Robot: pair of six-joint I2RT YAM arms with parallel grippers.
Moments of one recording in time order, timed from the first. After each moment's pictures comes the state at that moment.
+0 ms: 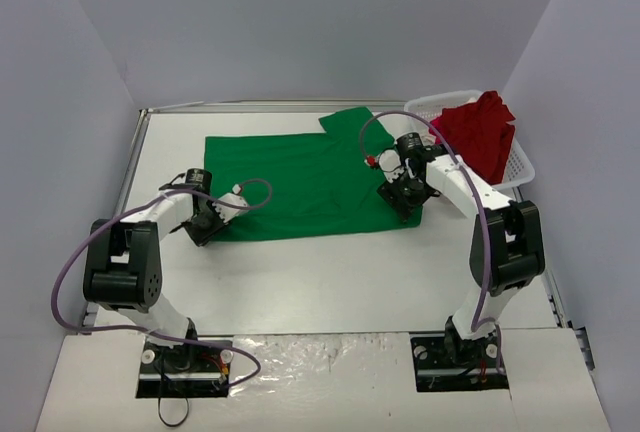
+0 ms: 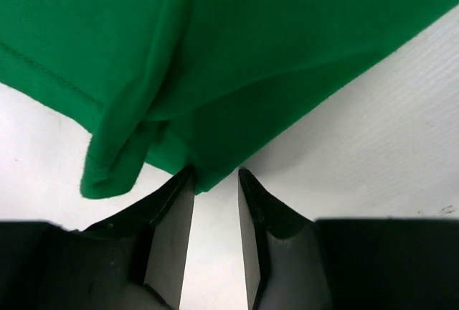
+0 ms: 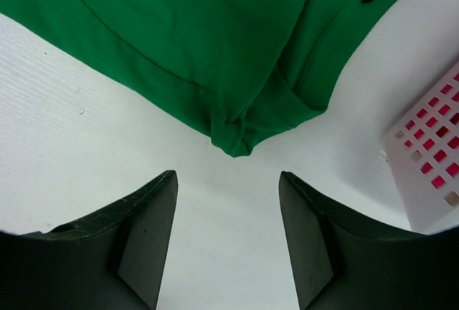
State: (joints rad) left arm -0.07 1.60 0.94 -0.66 0.05 0.87; right arm 0.28 1.71 1.28 -0.87 -0.01 -0.47
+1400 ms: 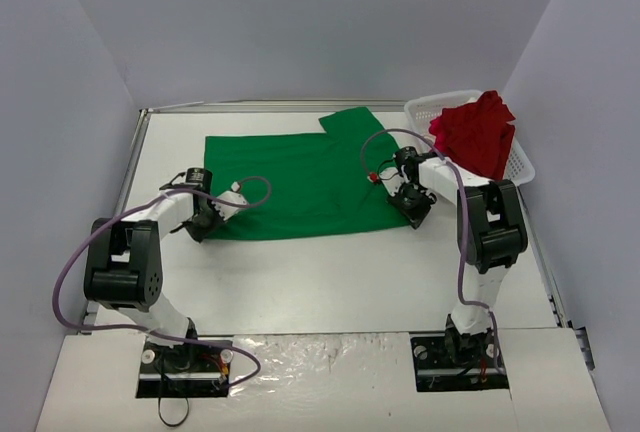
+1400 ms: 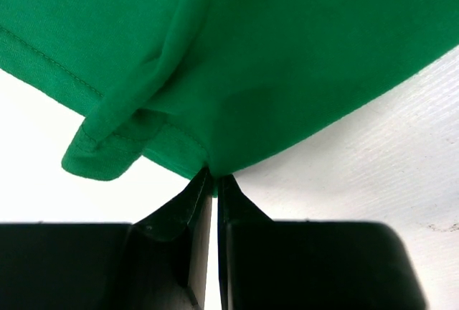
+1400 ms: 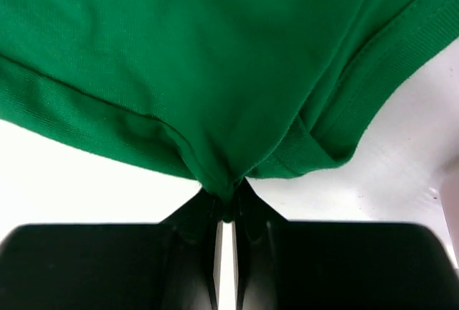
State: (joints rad) left arm -0.07 1.62 0.93 -0.62 0.02 0.84; right arm 0.23 1.91 1.24 -0.82 0.04 -0.51
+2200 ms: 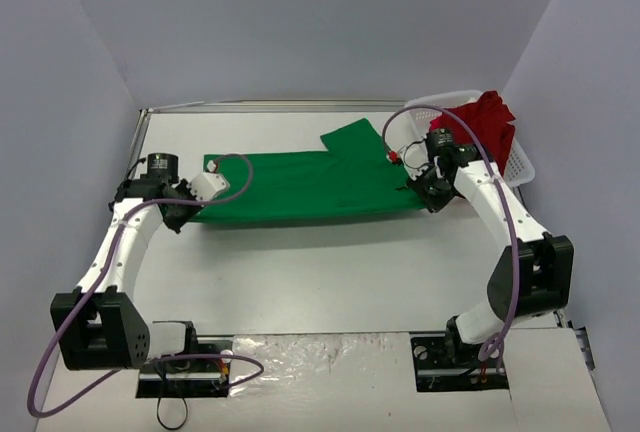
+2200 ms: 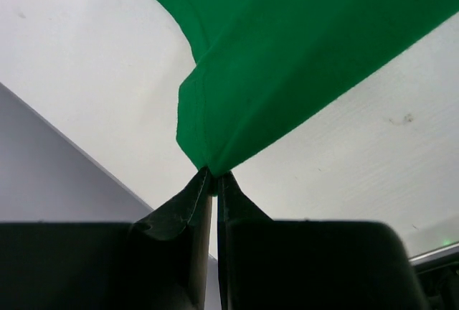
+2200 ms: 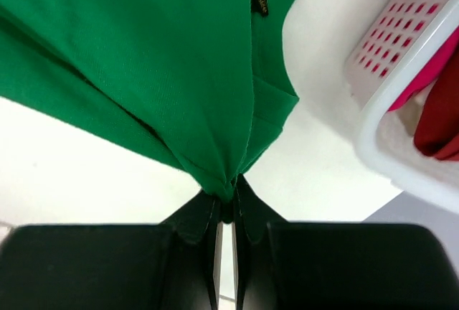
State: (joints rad) left arm 0.02 1.28 1.08 -0.91 0.10 0.87; right arm 0.18 1.54 1.28 -0.98 -0.02 -0.56
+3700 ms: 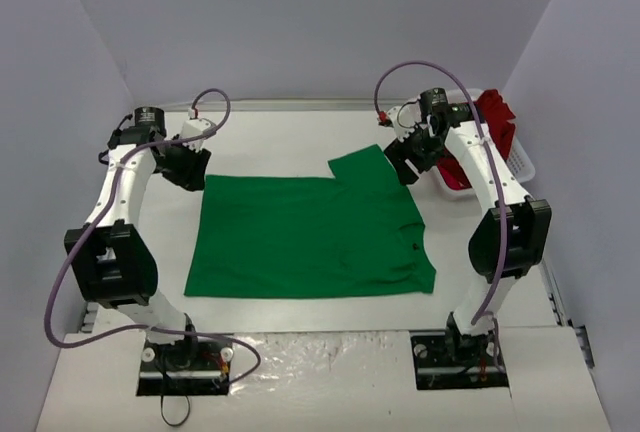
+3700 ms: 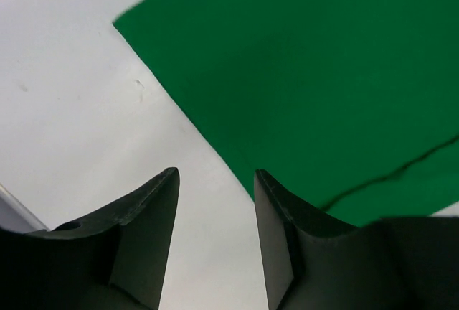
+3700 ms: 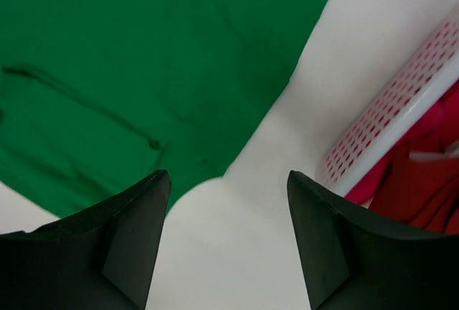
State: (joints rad) left arm 0.10 1.58 1.45 -0.99 0.39 0.63; right arm 0.18 1.77 1.68 -1.11 -0.23 -0.60
